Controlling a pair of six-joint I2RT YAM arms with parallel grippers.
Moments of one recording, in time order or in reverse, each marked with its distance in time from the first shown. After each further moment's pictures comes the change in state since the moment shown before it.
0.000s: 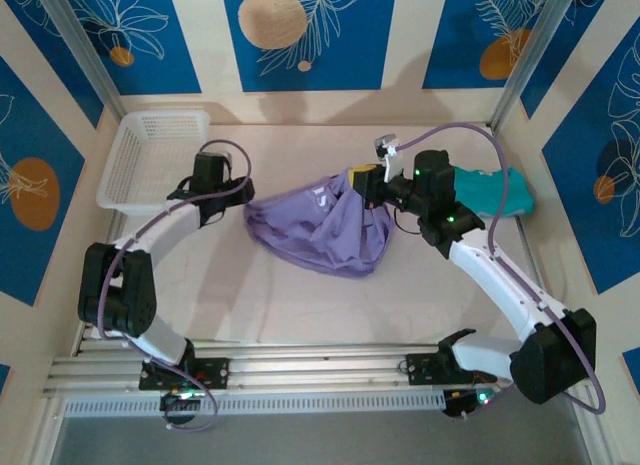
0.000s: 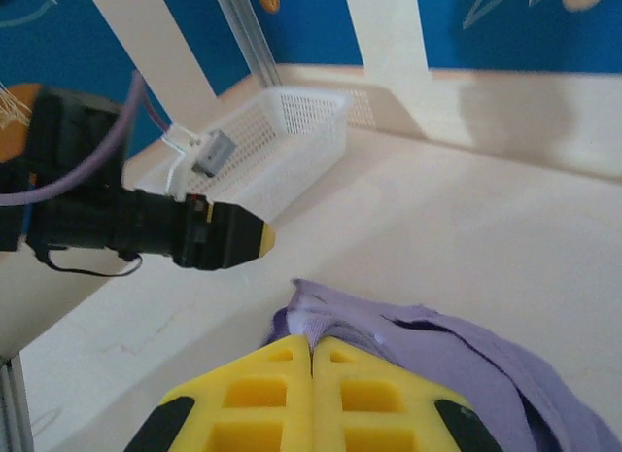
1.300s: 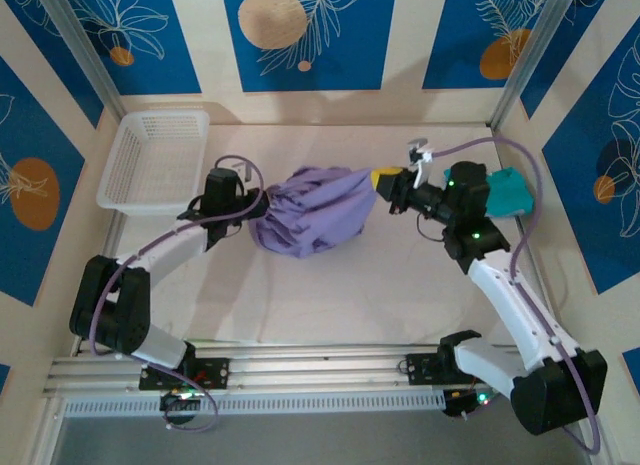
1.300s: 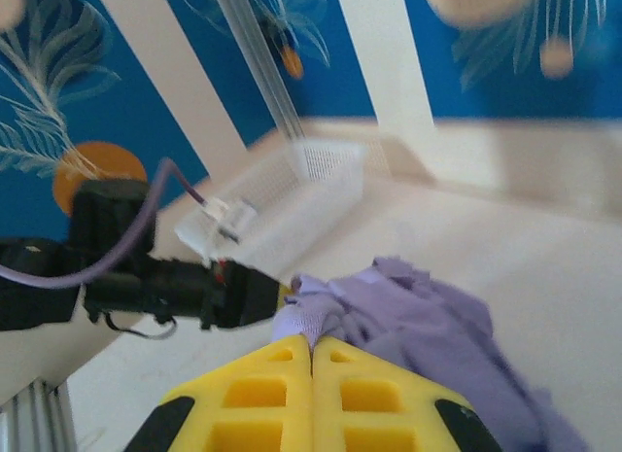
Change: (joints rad) left arm -0.087 -0.084 -0.186 0.212 0.130 -0.127; right arm -0.152 -0.163 -0.137 0.056 -0.166 0.092
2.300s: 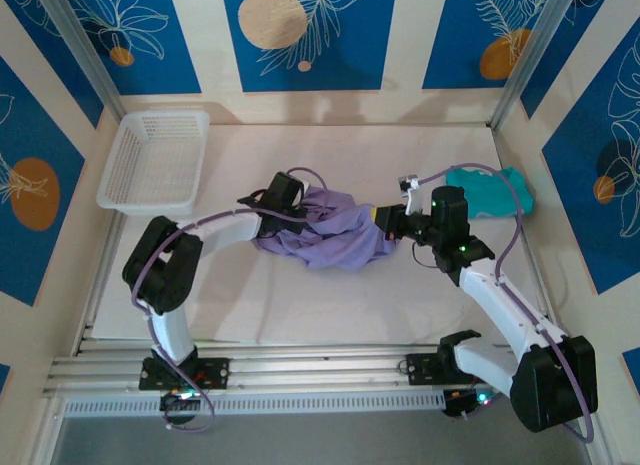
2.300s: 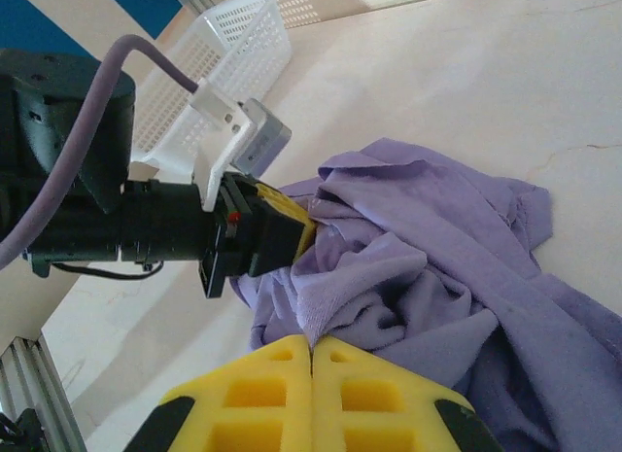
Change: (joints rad) left arm -0.257 0.340 0.312 -0.233 -0.251 0.361; right arm -0.002 0.000 -0.187 -0.062 0.066 0.042
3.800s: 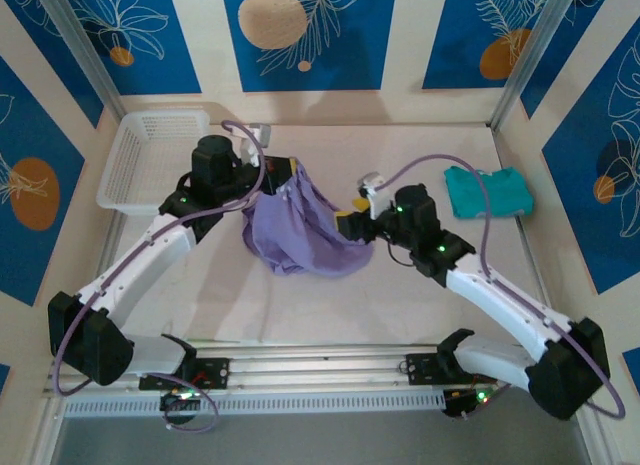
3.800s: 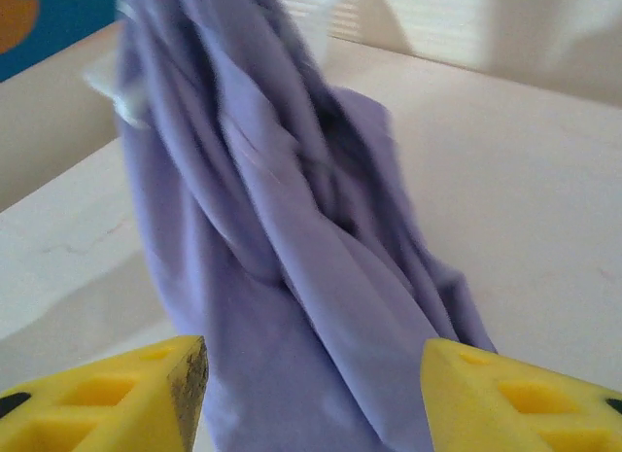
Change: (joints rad) left arm 0.115 -0.502 0.003 0.122 0.500 -0.290; right arm 0.345 0.069 0.147 -0.012 0.309 -0.266
